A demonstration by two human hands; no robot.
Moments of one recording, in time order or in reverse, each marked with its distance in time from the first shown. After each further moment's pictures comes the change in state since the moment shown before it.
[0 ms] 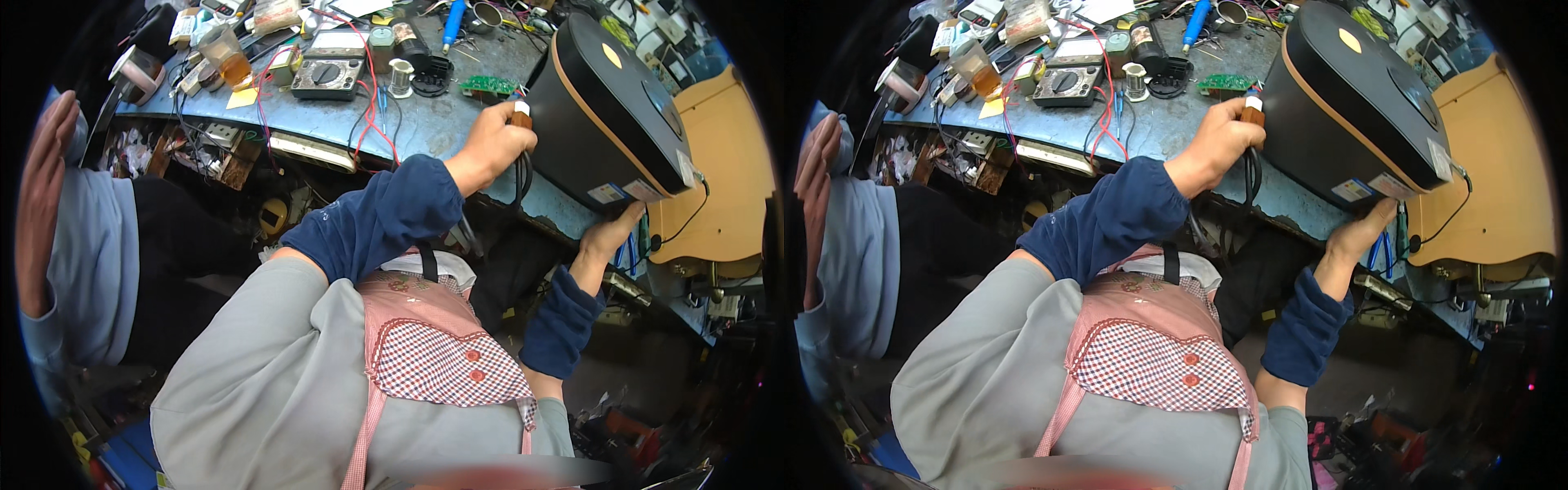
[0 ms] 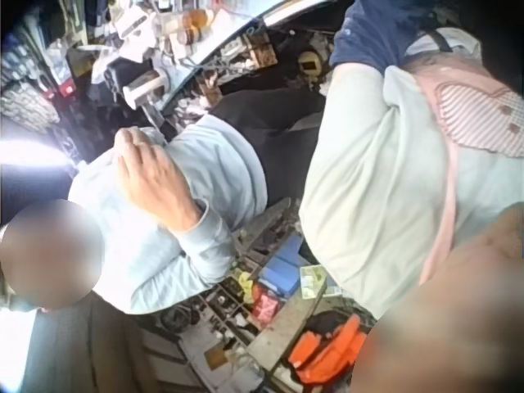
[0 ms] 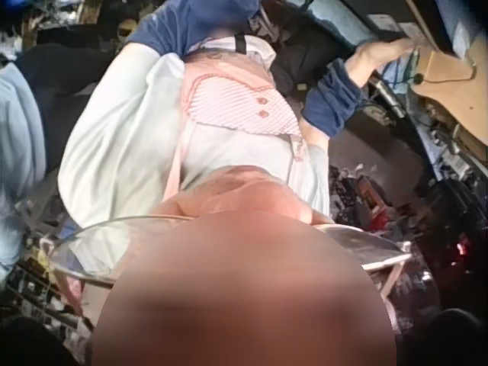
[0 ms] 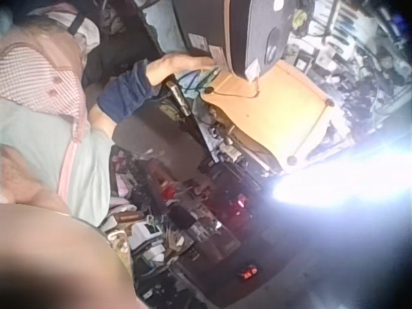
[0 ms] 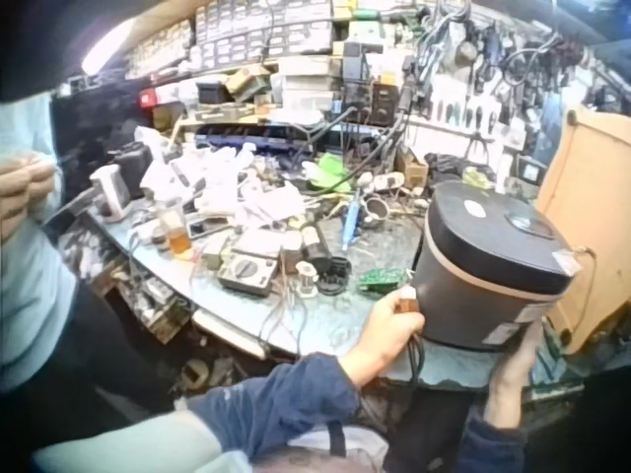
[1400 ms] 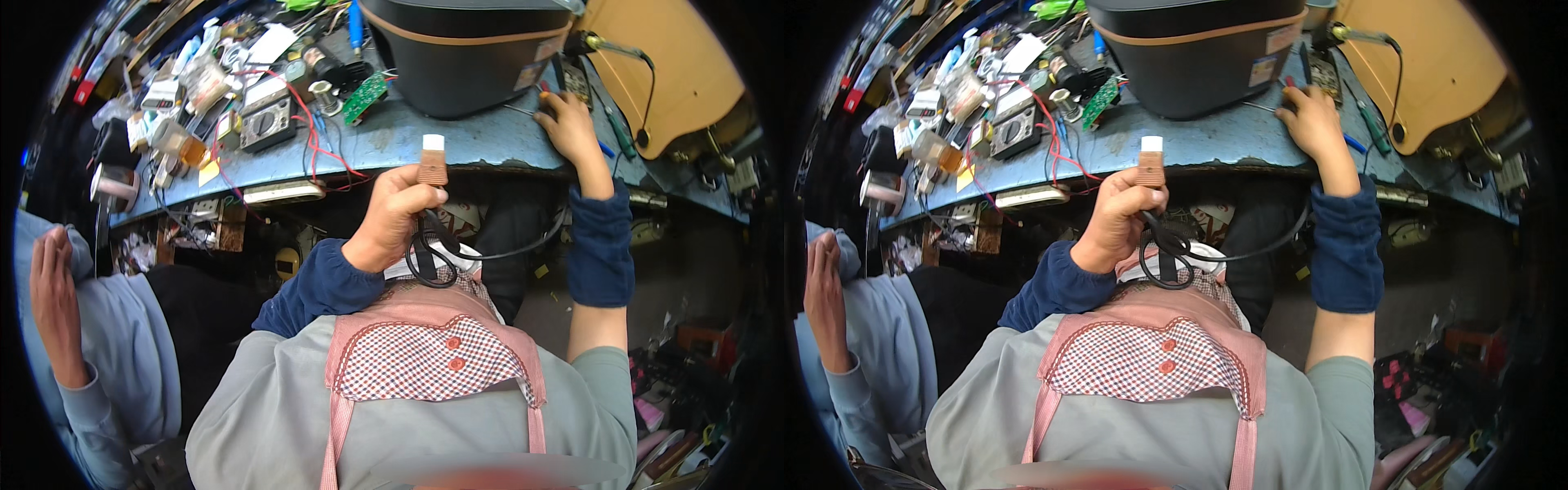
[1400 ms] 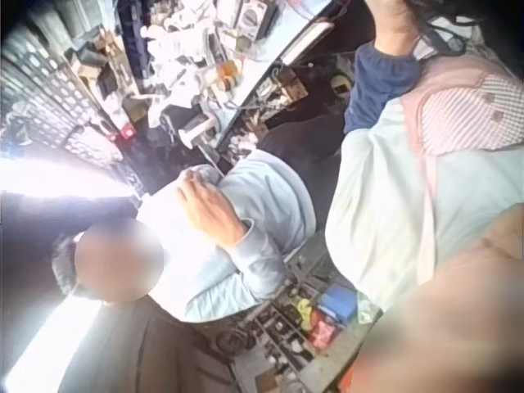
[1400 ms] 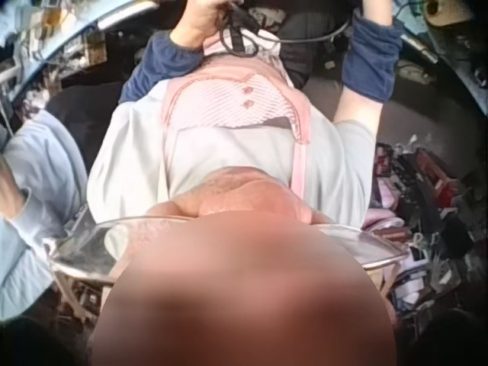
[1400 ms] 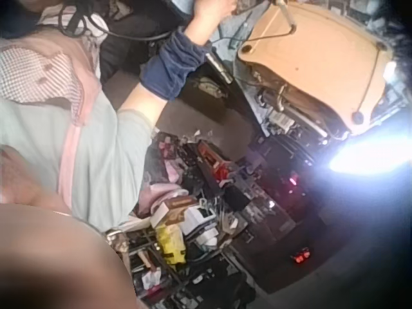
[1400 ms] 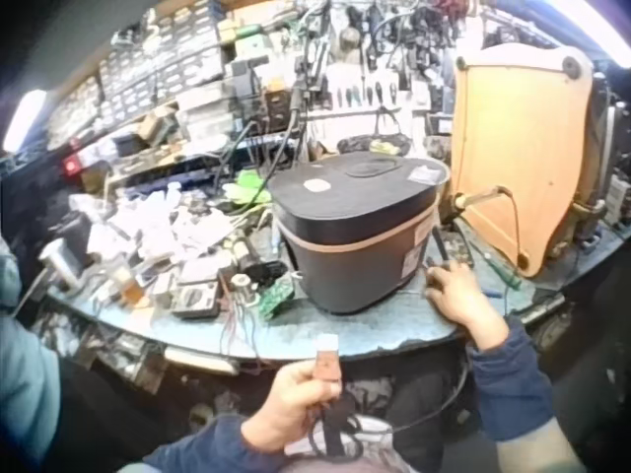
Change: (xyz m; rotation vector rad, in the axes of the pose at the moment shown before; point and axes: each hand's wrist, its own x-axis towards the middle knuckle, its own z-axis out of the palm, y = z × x) left_hand -0.136 0.046 -0.044 -0.097 -0.199 -0.390; right_hand 0.028 -0.008 -0.017 -1.328 -0.540 -0.161
